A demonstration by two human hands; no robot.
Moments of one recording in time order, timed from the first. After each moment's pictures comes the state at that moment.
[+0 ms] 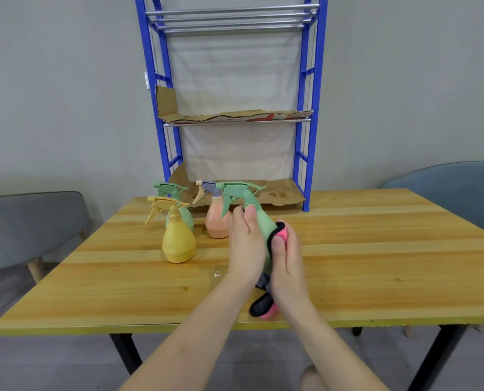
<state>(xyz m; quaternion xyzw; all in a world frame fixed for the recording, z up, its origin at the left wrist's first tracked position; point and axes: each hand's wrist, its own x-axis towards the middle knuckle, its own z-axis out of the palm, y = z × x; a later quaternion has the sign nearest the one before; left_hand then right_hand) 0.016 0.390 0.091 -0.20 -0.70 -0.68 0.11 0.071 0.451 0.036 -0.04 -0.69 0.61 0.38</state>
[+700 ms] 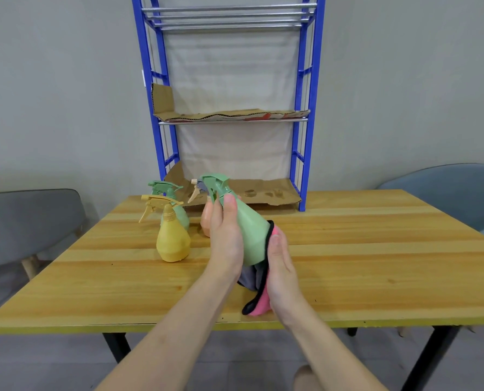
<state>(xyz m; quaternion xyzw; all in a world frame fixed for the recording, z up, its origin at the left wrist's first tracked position) -0.001 0.381 0.089 -0.10 -0.60 -0.79 0.05 0.090 0.439 0.058 -0.01 -0.62 0.73 0.29</state>
